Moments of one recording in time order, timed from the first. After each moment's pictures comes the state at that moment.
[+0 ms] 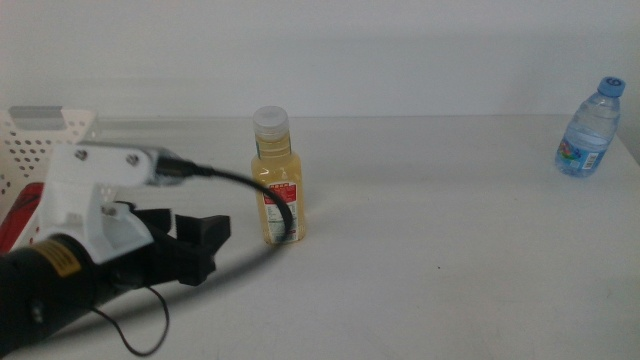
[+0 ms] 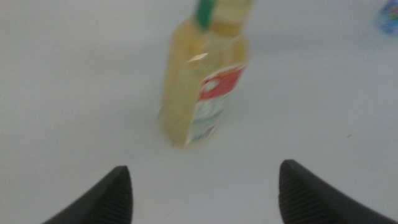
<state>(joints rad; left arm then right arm) -0.47 1.02 -0.50 -0.33 0.04 0.08 0.00 -0.01 0.03 0.03 0.22 -0.14</state>
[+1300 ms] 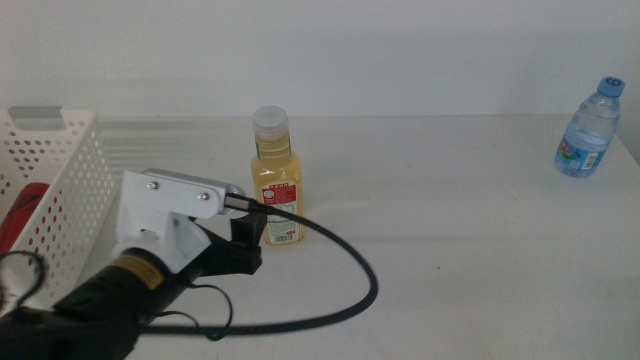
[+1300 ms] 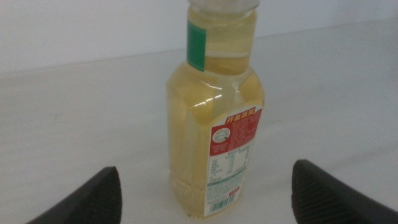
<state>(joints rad) -0.58 1.40 -0.41 -0.31 -0.65 0.11 0.00 -0.01 0.03 0.03 0.22 -0.14</state>
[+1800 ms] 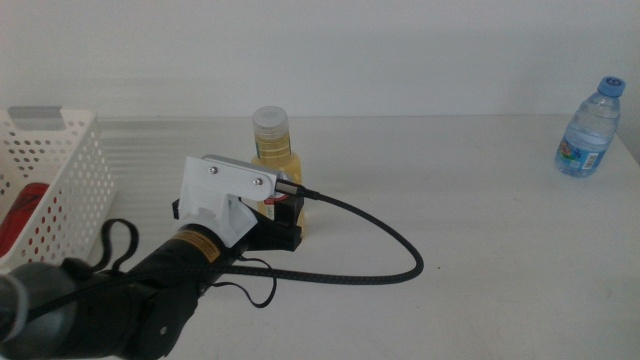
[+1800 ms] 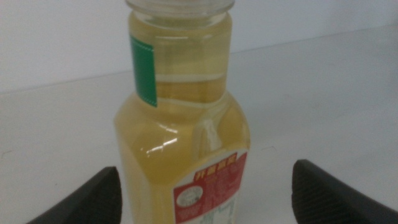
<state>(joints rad) -0.58 1.67 -0.56 -0.22 -0.80 0.04 0.00 -0.01 0.03 0.03 0.22 -0.14</state>
